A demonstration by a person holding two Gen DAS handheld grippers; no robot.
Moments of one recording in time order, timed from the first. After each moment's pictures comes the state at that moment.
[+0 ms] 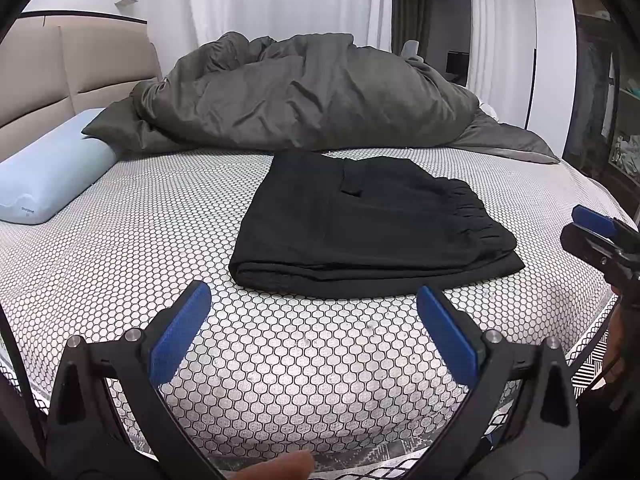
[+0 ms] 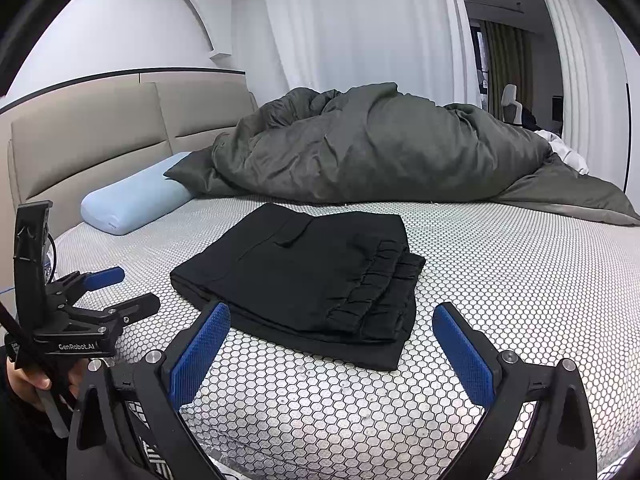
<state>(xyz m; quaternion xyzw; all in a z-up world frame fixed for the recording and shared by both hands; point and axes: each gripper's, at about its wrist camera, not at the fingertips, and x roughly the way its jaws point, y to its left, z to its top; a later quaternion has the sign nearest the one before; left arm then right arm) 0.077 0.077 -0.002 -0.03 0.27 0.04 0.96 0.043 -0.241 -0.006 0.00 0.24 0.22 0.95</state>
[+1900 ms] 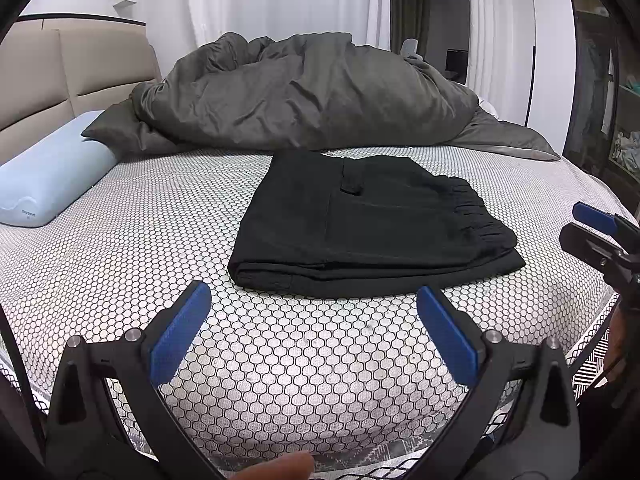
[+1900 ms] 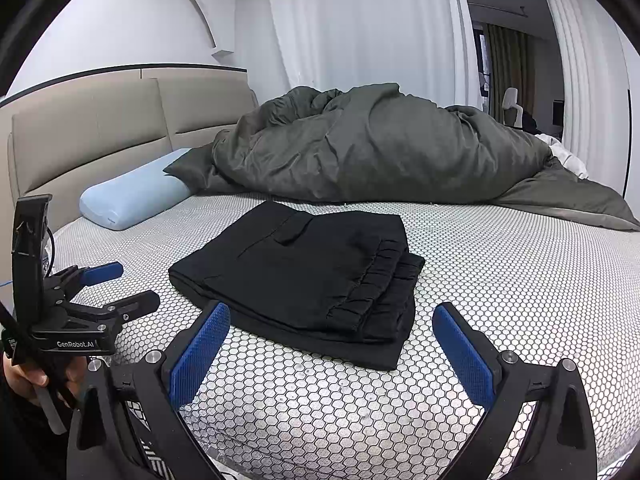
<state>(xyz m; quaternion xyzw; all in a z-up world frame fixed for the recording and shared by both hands) 0.079 0.082 -0.003 -0.02 0.27 0.04 0.96 0.048 -0.252 -0.009 -0.01 0.23 0.22 0.95</state>
